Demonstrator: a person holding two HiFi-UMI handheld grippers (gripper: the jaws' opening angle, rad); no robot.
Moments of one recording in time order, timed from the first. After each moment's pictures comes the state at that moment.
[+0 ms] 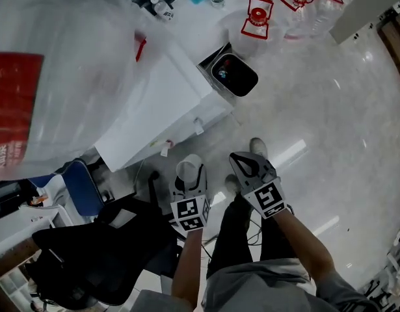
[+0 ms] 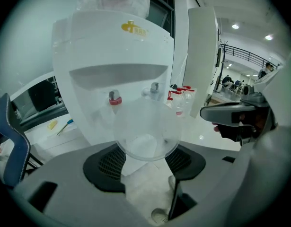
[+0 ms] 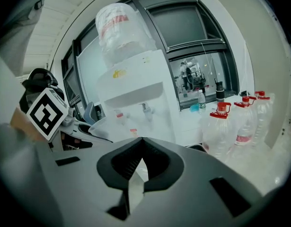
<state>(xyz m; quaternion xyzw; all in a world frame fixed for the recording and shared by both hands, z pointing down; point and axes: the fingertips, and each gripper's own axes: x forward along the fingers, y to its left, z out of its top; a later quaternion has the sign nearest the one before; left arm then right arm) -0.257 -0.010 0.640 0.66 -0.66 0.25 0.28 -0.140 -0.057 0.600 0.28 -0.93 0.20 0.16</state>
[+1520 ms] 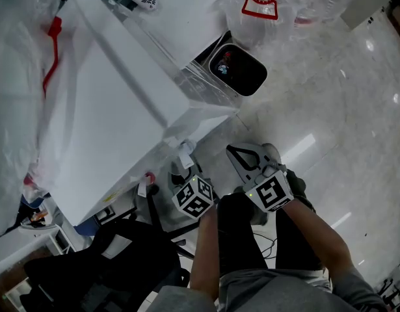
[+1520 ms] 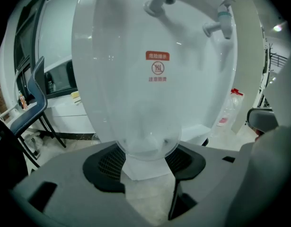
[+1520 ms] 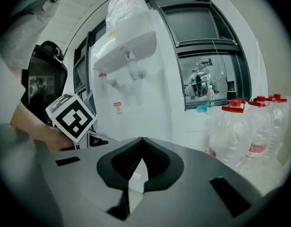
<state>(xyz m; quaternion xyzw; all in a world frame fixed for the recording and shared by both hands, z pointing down) -0.335 -0.058 0.816 0.48 -0.80 0.18 0.32 -0.175 -0.110 0.737 0.24 -0.95 0.11 0.16</state>
